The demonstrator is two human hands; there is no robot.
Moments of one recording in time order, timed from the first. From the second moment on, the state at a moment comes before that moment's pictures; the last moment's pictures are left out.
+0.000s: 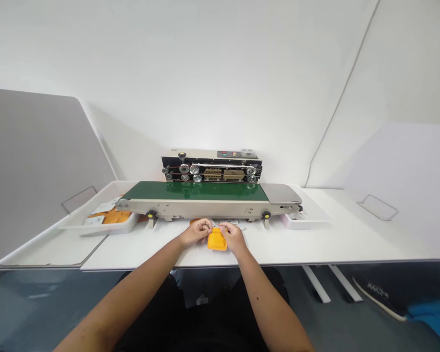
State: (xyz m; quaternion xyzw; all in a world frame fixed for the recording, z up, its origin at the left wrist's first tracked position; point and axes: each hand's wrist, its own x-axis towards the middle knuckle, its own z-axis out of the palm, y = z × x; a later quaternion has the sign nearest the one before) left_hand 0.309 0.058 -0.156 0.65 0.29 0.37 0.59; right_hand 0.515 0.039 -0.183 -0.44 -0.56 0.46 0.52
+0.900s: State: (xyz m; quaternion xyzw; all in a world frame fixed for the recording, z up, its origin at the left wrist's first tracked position) left_hand 0.307 0.072 -0.157 0.56 0.30 0.44 0.64; right_hand 0.514 0.031 -0.183 -0.42 -0.53 0.48 0.56
